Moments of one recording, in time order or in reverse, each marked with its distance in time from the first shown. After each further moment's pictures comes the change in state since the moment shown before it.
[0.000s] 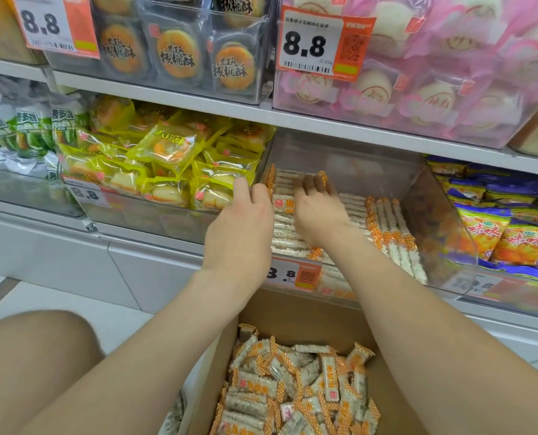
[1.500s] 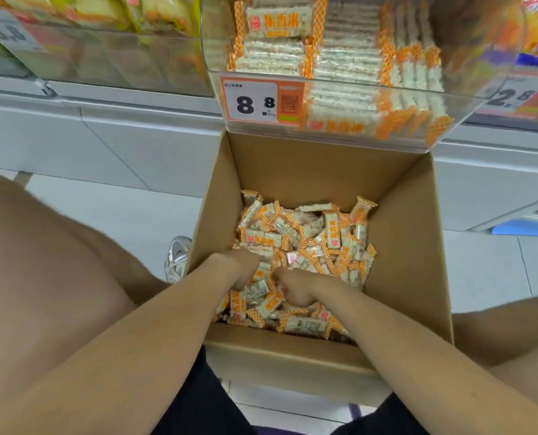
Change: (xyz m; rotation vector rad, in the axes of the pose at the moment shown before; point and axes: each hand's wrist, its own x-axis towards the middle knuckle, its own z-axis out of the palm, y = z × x) left_hand -0.192 -0.074 0.225 0.391 -1.419 0.367; right_hand -0.279 -0.084 0.252 0.501 -1.115 -0.260
